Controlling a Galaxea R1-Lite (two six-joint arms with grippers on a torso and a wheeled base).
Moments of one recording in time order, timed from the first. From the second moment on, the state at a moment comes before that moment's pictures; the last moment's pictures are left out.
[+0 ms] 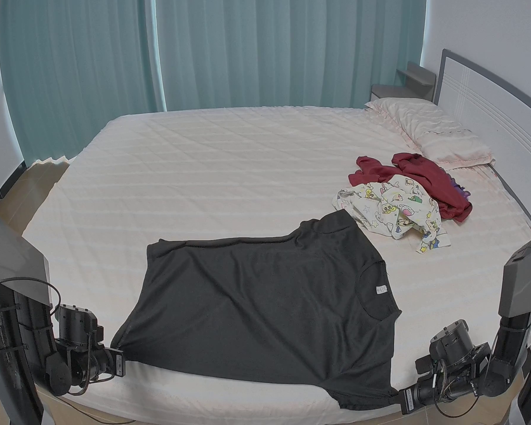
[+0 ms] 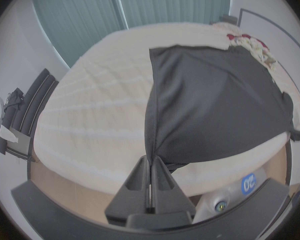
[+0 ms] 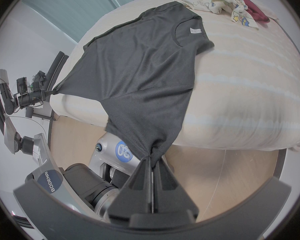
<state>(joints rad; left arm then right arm) -0.04 2.21 -0.02 -1.32 0.17 0.02 0.44 2.10 -0.02 -0.95 0.16 0.29</state>
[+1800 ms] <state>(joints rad) -0.07 2.00 -0.05 -1.29 0.05 -0.34 0.25 1.93 -0.04 -1.21 0.08 0.51</state>
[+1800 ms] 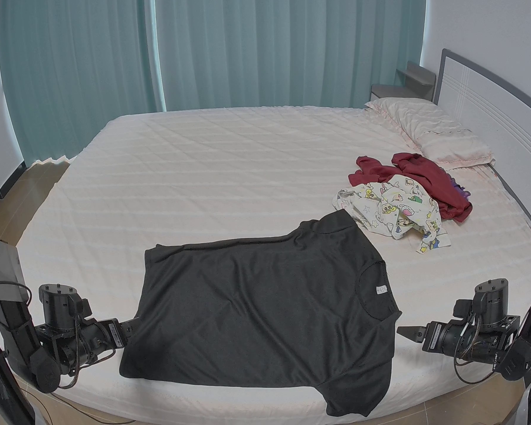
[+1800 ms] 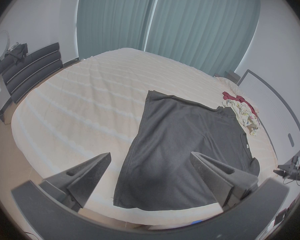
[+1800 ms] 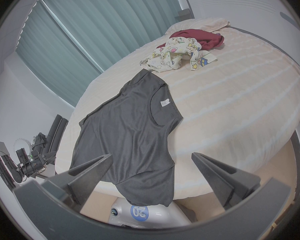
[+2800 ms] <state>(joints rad) -0.08 2.08 -0.06 -1.29 0.04 -0.36 0.26 1.96 -0.04 -1.21 0.09 0.51</state>
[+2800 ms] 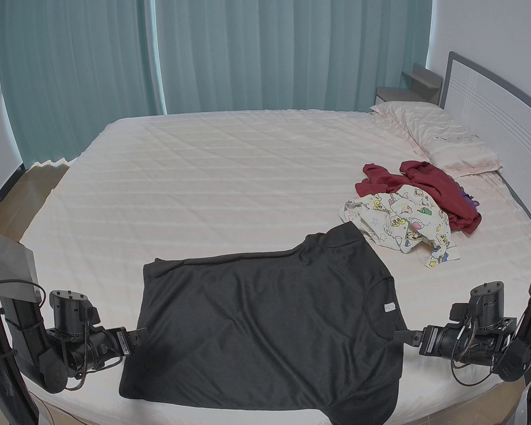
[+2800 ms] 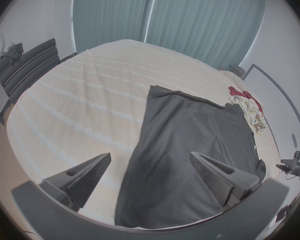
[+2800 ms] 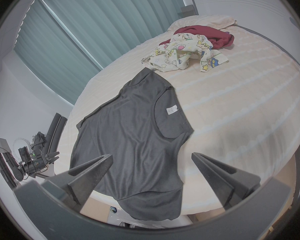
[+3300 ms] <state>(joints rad) -0.11 2.08 -0.06 -1.32 0.10 -0.39 0.29 1.96 -0.04 -1.24 0.08 0.51</state>
